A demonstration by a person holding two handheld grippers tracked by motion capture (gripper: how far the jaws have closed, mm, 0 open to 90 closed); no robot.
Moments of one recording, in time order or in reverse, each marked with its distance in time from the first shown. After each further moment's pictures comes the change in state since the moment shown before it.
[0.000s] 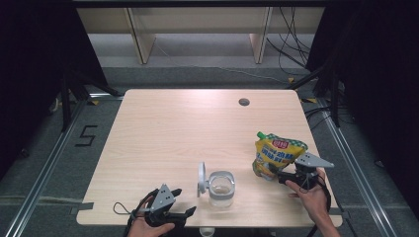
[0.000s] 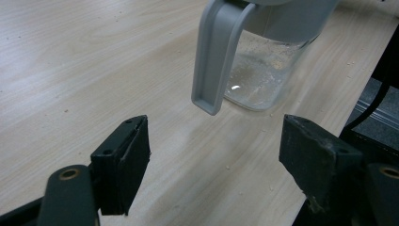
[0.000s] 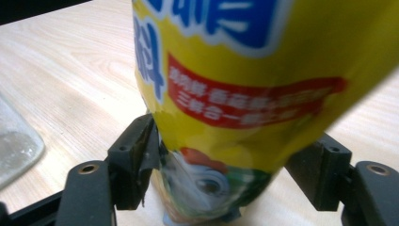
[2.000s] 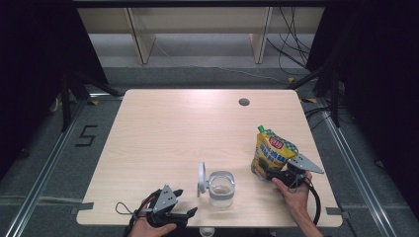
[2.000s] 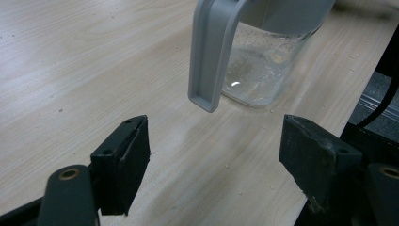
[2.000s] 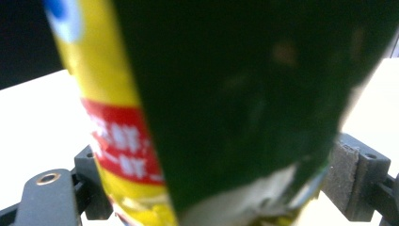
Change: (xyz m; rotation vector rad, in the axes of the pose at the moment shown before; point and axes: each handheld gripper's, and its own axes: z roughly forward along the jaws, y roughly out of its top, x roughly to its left) left arm -0.003 -0.001 0.005 0.009 0.005 0.005; right arm 0.009 -0.012 0.036 -0.235 -0.055 0.034
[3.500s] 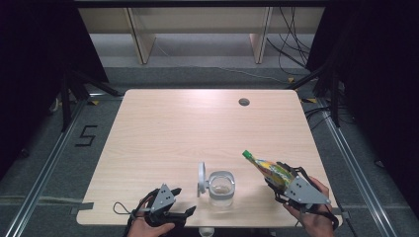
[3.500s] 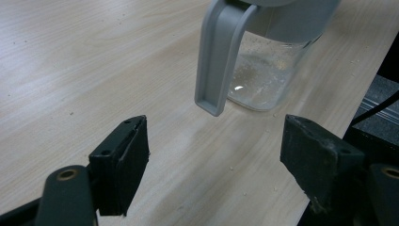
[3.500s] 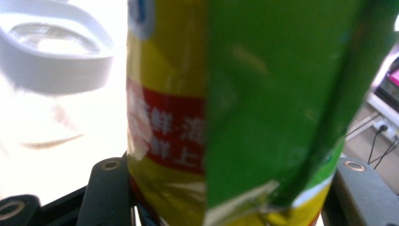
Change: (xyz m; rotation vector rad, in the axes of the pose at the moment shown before) left arm 0.003 0.002 -0.005 -0.012 0.009 -0.002; right arm 0.071 0.055 -0.086 0.142 0.025 -0.650
